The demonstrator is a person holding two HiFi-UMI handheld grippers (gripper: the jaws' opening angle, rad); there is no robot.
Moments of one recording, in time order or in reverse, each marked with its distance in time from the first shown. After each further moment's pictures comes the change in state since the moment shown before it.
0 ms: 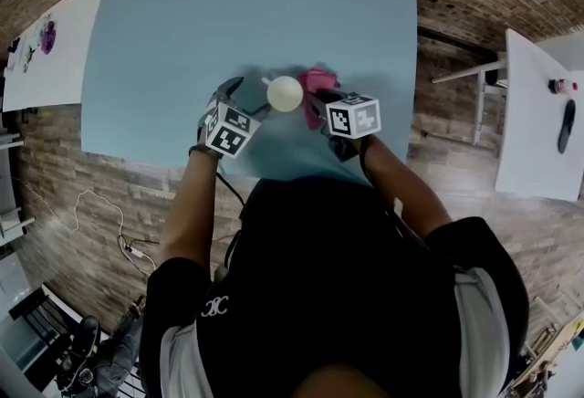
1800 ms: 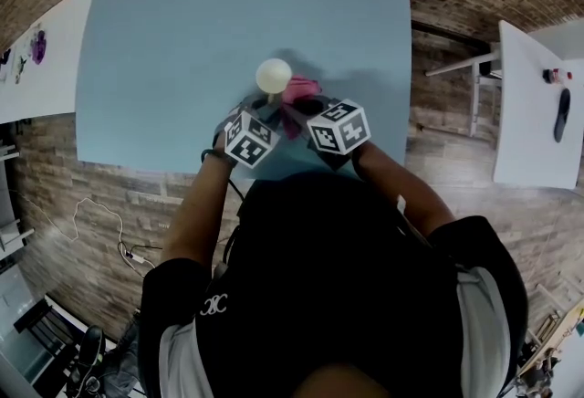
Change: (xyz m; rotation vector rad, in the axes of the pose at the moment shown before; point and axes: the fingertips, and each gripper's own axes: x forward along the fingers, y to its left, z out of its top) left arm 0.020 -0.063 0.008 0.077 0.020 -0.138; right arm -0.002 0.074 0.005 -0.166 0.012 0.120
